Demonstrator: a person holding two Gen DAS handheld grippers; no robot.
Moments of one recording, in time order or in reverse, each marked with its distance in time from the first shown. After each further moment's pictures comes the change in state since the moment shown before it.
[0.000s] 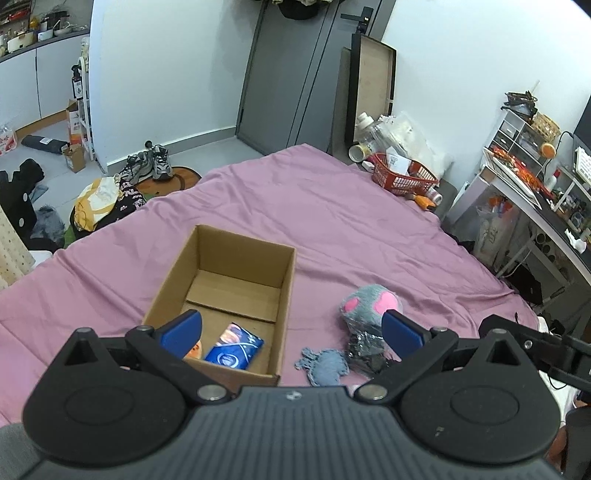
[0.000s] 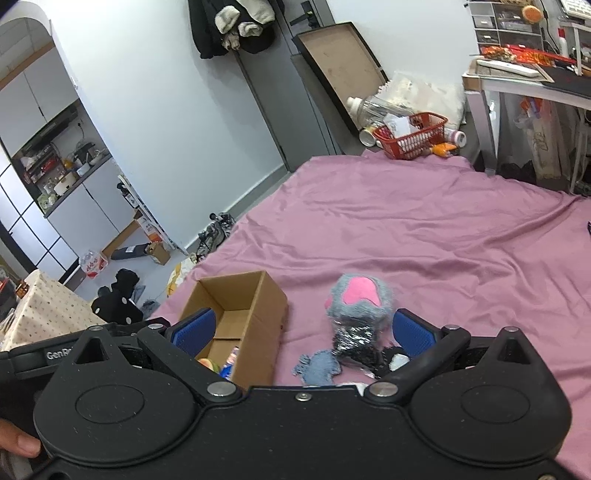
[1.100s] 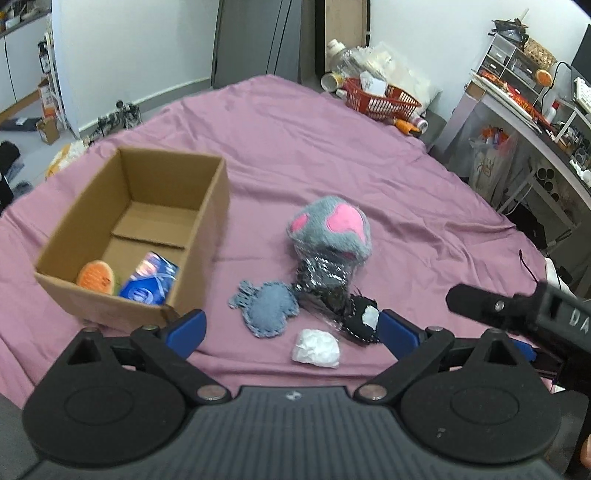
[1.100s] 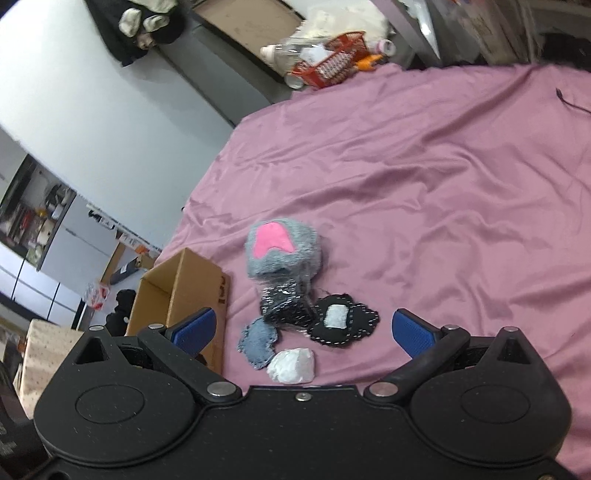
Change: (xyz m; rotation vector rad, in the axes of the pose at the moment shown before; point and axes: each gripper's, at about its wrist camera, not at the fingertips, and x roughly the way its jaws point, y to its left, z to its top) left arm 0.081 -0.075 -0.063 0.058 0.161 -0.003; right arm 0.054 -0.119 -0.040 0.311 0.126 0.025
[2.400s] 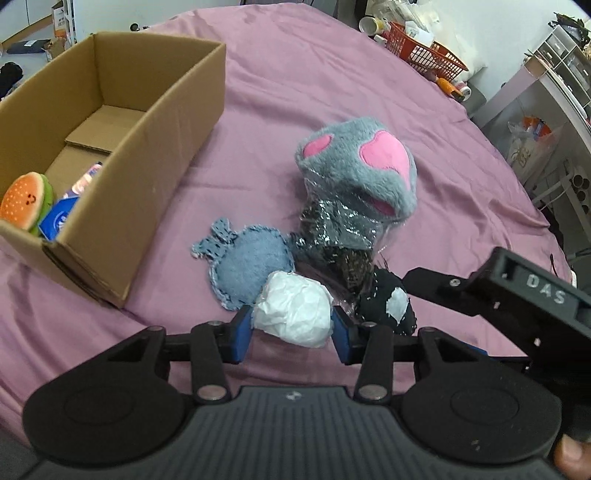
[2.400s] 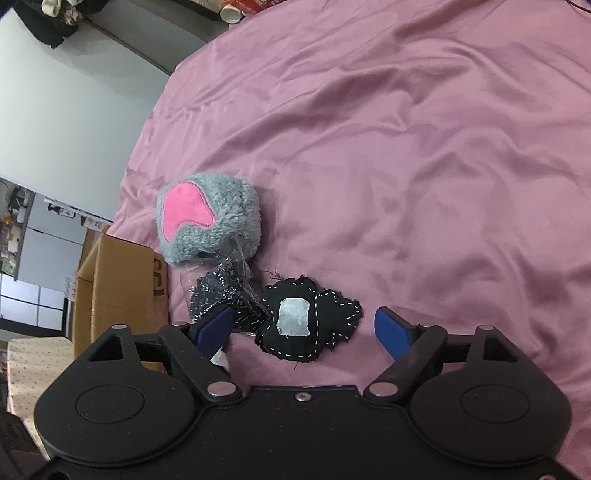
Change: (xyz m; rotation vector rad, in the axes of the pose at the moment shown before) left arm 0.096 0.008 -0.015 -0.158 0.162 -0.003; right arm 0.108 -0.026 0.005 0.116 0.206 -0.087
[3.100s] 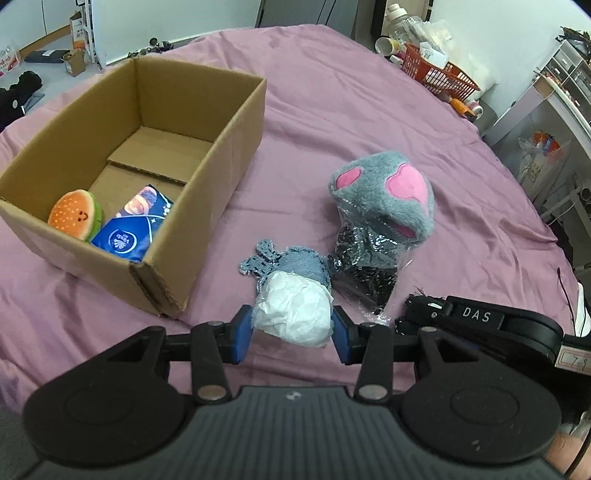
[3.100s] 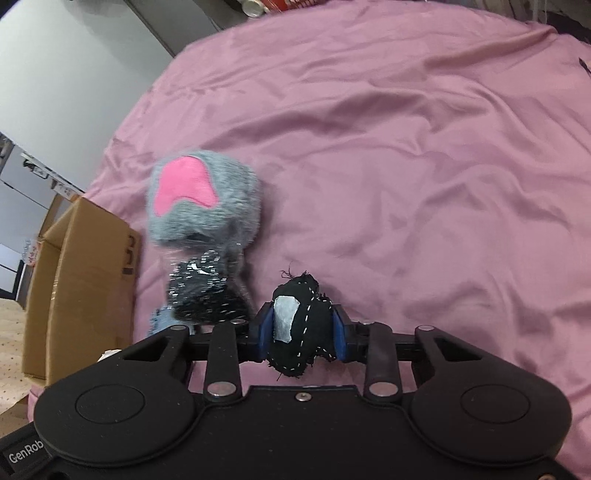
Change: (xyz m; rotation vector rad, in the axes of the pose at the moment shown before) left arm -0.032 0.015 0.004 -0.009 -0.053 0.048; right arm -0.006 0.028 -0.015 -0.168 -0.058 -0.120
